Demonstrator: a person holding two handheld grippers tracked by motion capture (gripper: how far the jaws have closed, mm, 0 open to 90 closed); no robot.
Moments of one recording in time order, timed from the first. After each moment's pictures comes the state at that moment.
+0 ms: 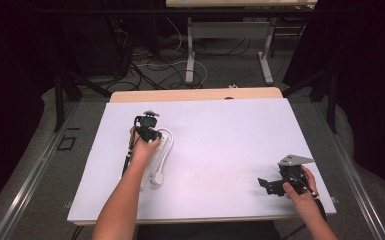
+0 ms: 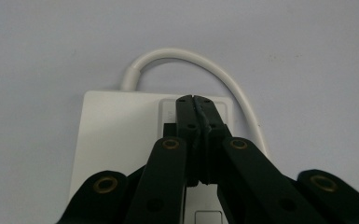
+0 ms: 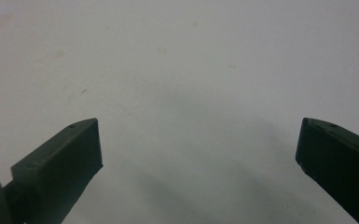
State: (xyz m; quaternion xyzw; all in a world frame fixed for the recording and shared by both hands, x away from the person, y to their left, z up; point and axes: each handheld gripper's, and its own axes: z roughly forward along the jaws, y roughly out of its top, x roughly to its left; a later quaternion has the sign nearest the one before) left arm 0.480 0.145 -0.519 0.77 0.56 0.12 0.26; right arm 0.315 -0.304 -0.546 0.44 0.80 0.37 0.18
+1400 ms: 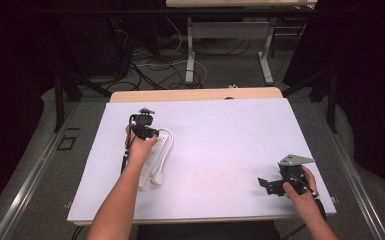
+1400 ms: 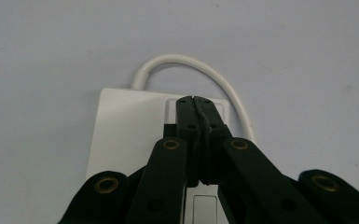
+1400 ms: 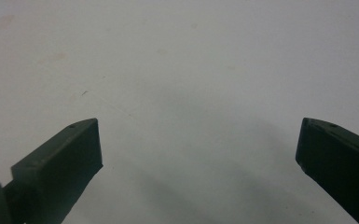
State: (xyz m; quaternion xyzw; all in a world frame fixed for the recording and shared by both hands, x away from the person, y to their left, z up) left arm 0.474 0.156 -0.503 0.76 0.58 0.11 0.28; right arm 0.315 -0.304 -0.545 0.44 0.79 0.37 0.18
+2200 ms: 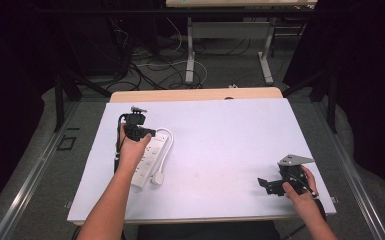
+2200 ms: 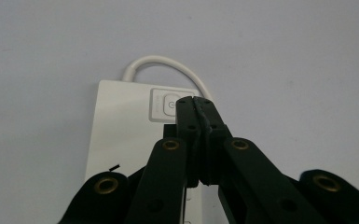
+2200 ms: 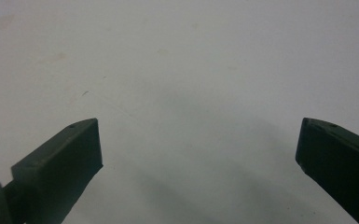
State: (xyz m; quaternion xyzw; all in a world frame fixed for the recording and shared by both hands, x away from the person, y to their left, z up) left arm 0.448 0.171 -0.472 0.76 0.56 0.09 0.32; right arm 0.315 -0.303 -0.545 0.44 0.79 0.37 0.18
